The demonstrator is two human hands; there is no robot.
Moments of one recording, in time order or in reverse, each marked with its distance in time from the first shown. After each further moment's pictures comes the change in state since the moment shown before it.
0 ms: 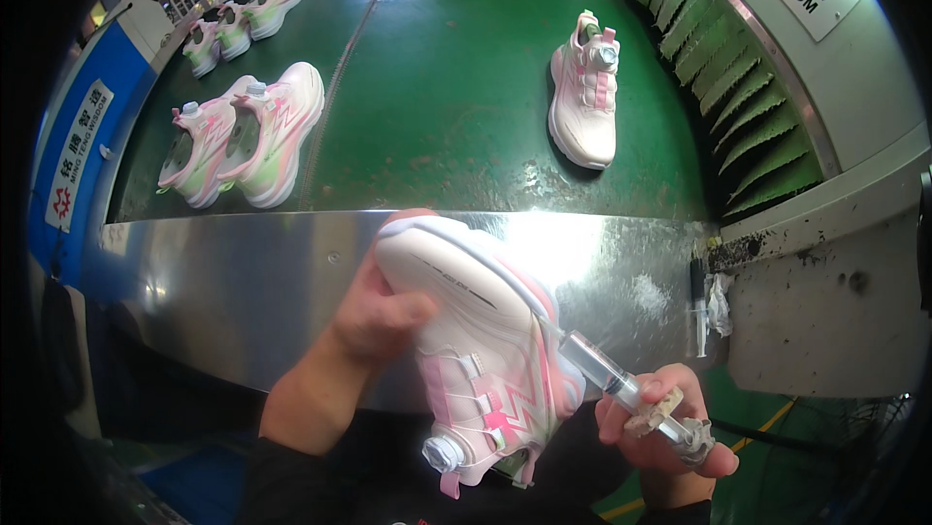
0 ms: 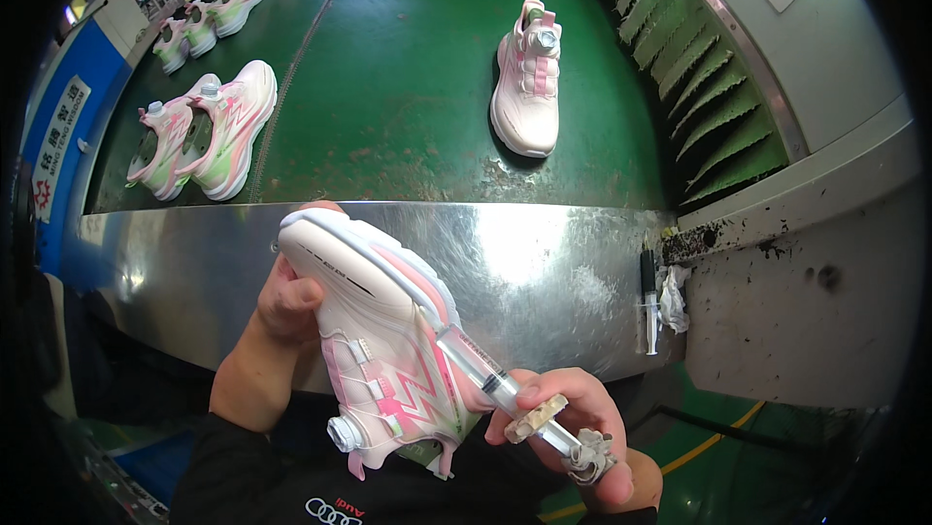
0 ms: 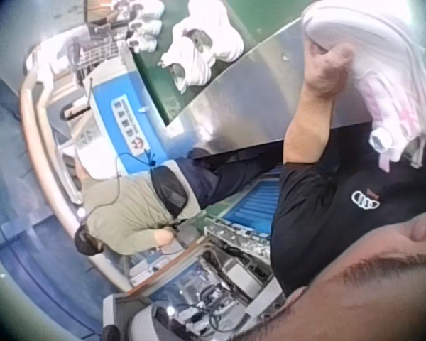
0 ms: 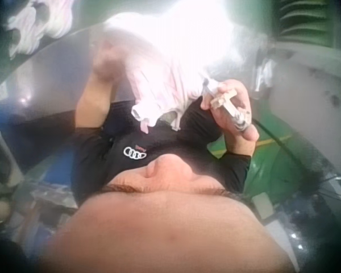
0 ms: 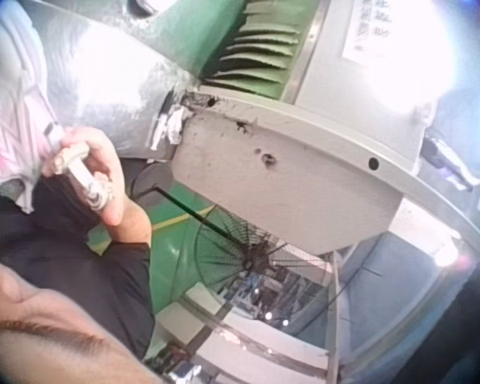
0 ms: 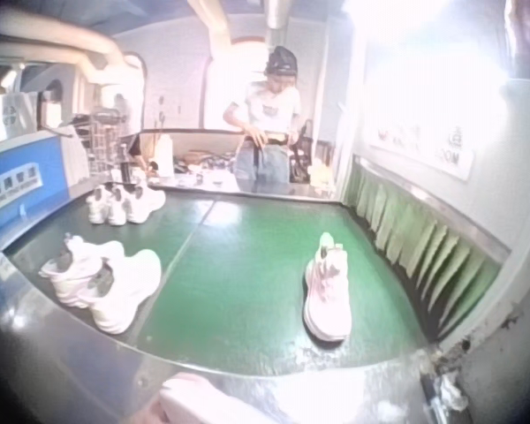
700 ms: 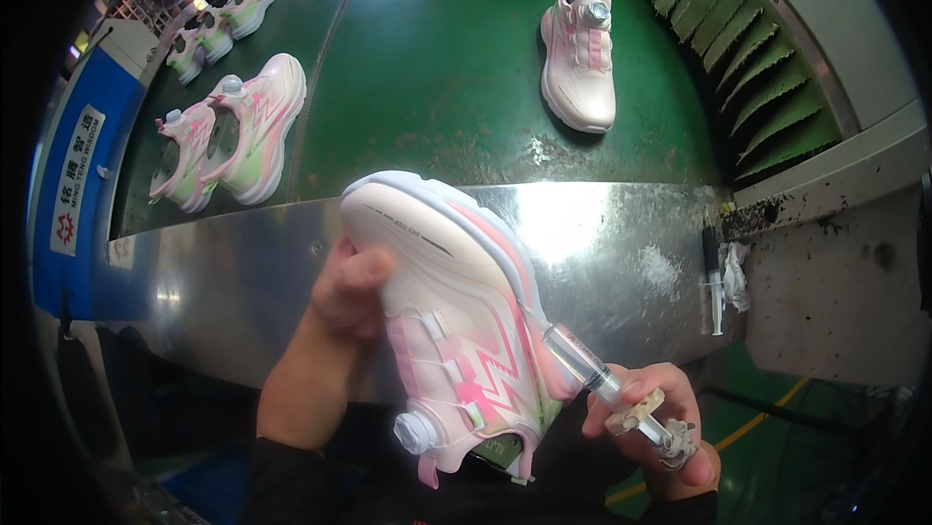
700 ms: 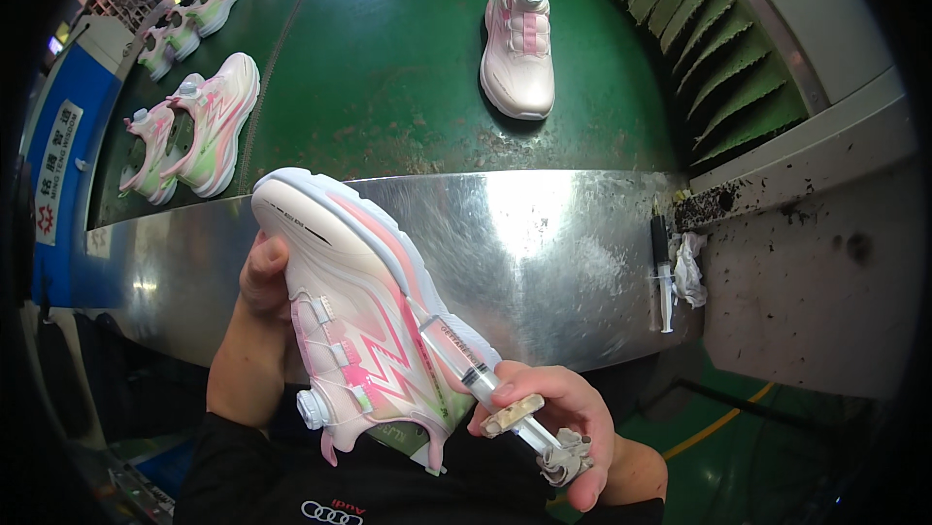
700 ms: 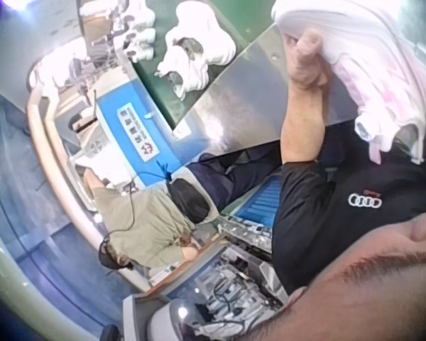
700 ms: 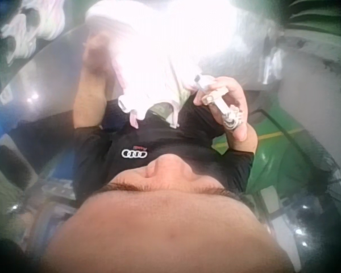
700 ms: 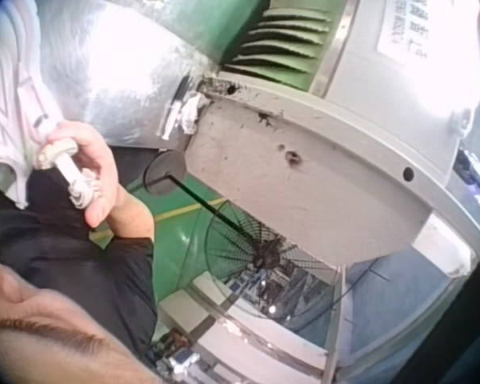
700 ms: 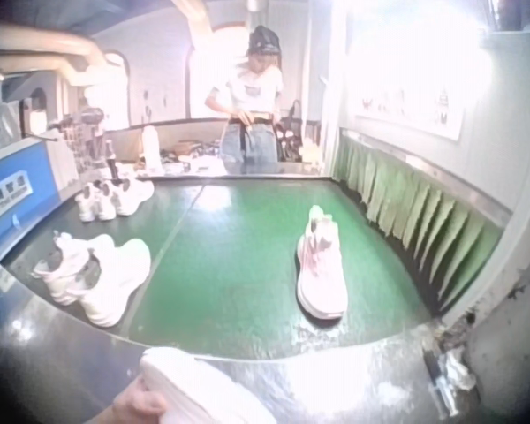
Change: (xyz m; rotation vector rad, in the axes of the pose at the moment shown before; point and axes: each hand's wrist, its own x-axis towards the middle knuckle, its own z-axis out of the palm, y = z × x) left_hand 0.010 -0.002 -0.010 -0.043 -0.053 -0.092; right_hand -0.019 0.011 -0.017 0.022 0.021 0.061
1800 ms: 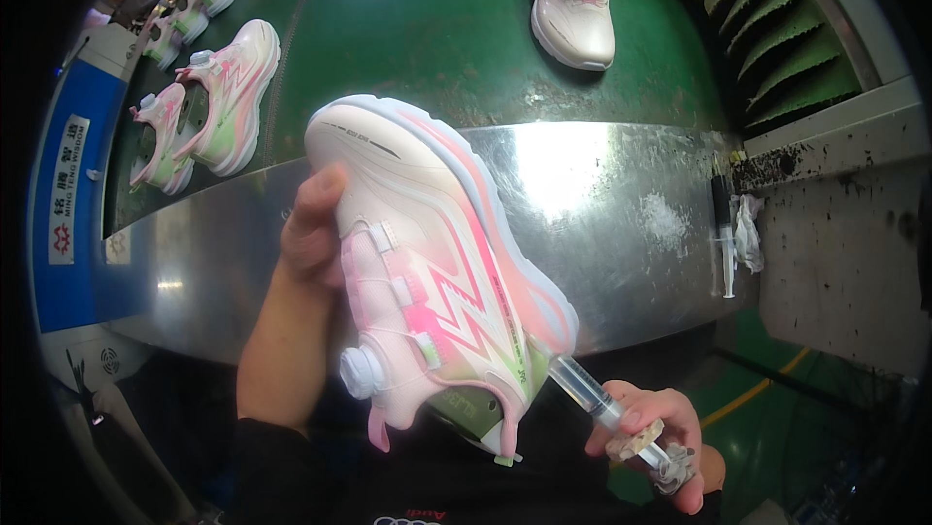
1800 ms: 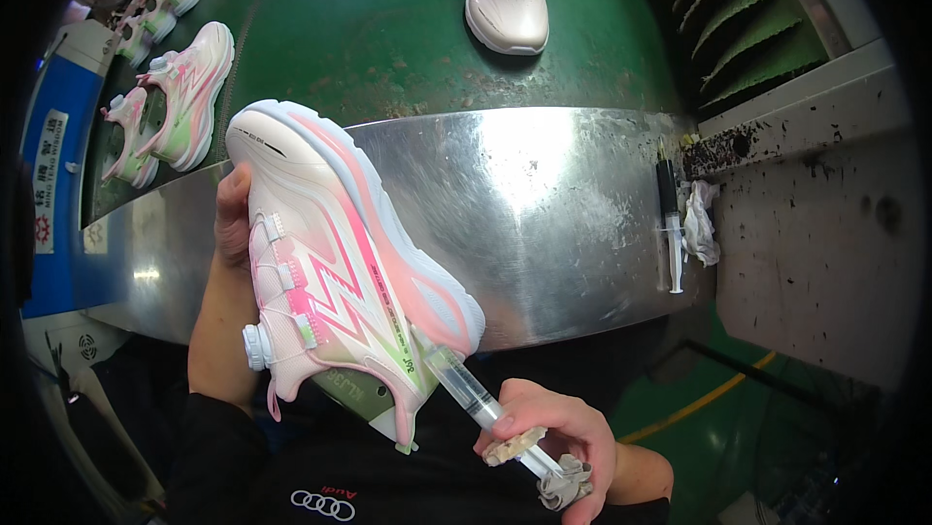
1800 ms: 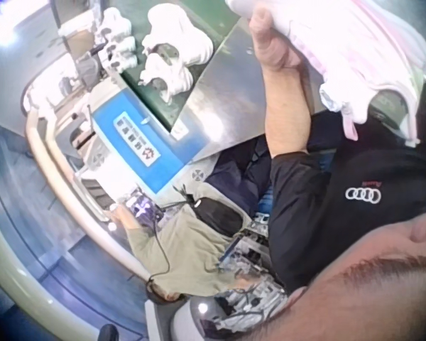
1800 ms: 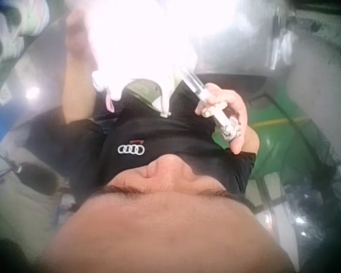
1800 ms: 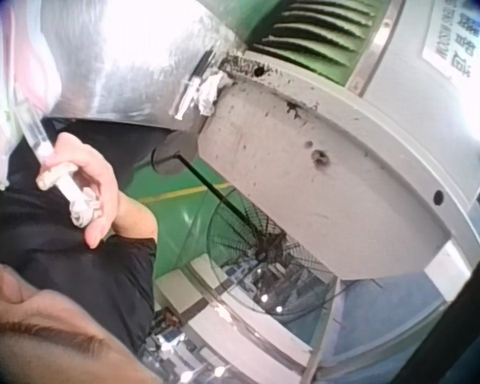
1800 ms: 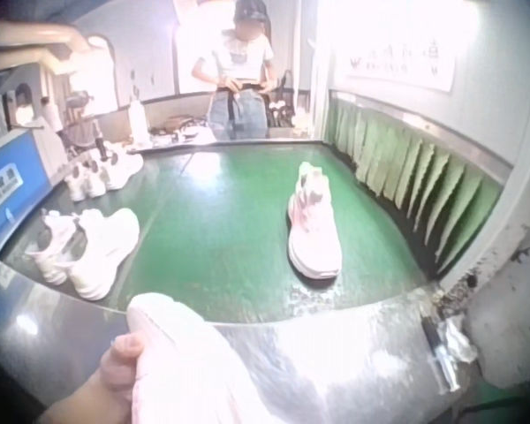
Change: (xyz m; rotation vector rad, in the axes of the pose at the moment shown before) left_hand 0.010 -0.003 -0.011 -0.146 -0.071 -0.125; right_hand -0.048 -0.002 0.004 -0.111 0.076 0.064
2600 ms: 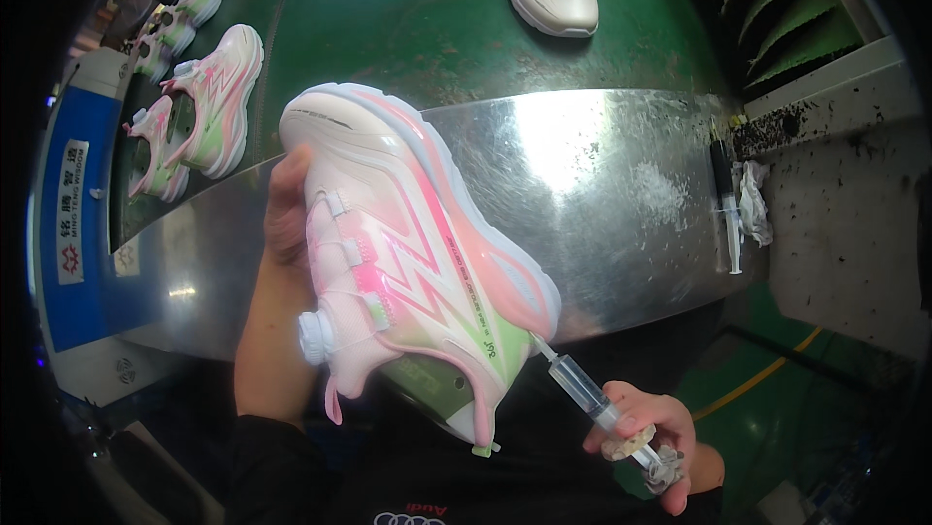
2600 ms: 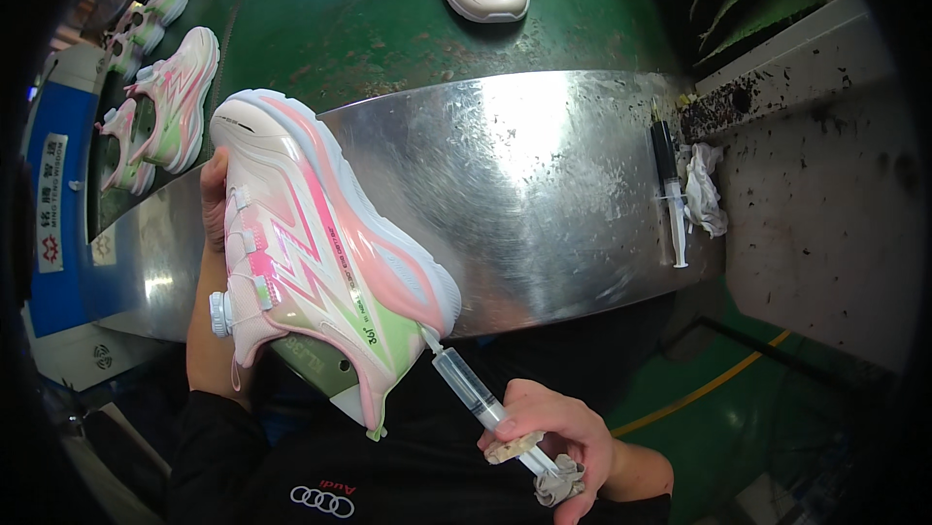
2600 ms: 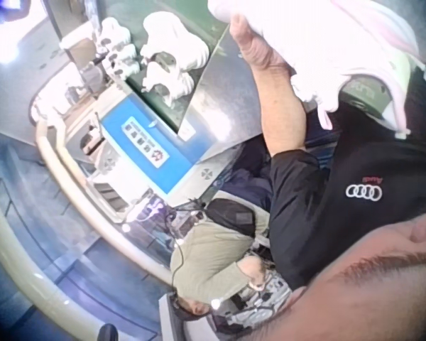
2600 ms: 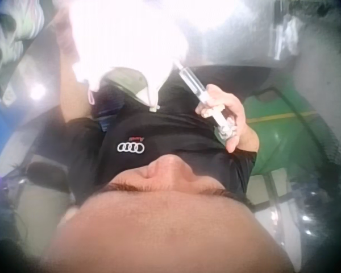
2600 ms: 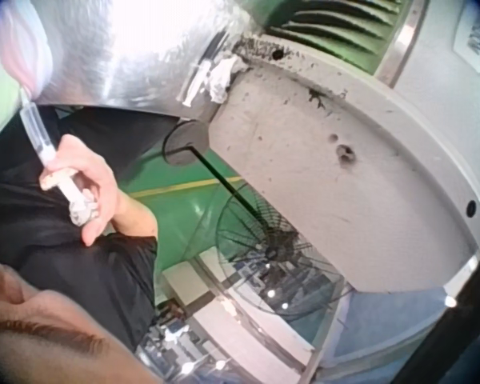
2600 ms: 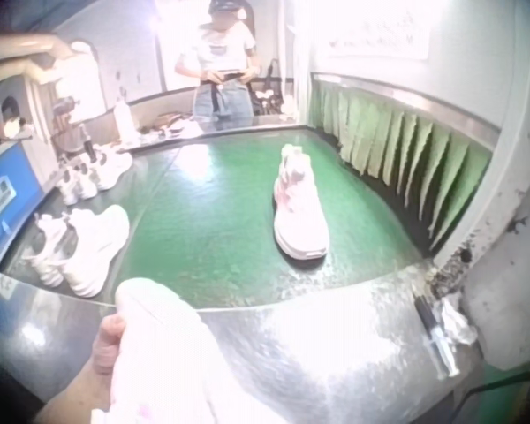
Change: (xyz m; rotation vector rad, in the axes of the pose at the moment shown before) left_hand 0.004 -0.007 0.006 -0.014 0.240 -0.002; right_hand -0.031 0.018 -0.016 -0.013 0.023 -0.102
